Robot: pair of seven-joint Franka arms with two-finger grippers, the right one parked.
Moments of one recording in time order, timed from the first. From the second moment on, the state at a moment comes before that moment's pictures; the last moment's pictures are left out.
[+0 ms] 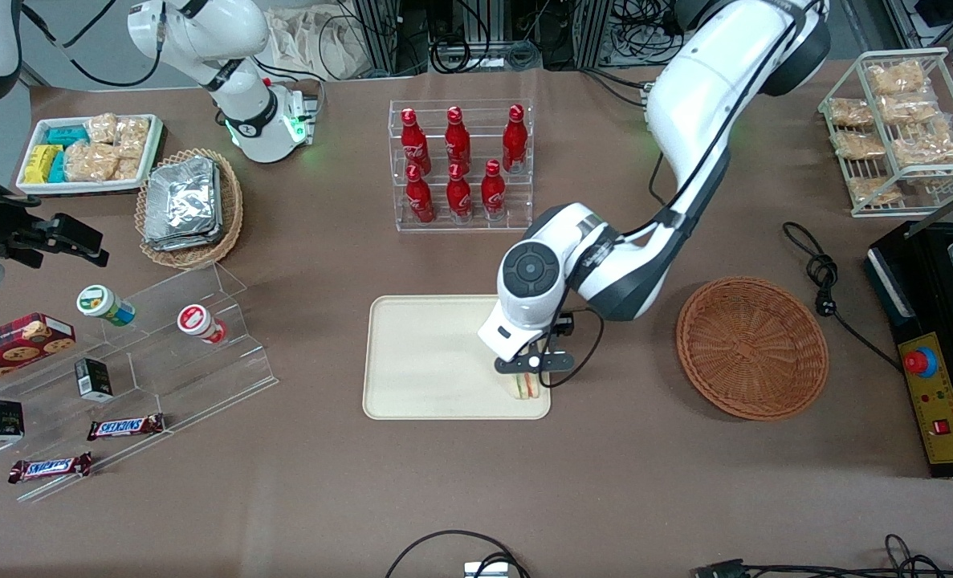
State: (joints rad) arm -0.36 0.71 -0.39 -1.34 0.29 1.91 -0.82
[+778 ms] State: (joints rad) arm 0.04 0.17 -0.38 -1.83 0.18 1.86 -0.42
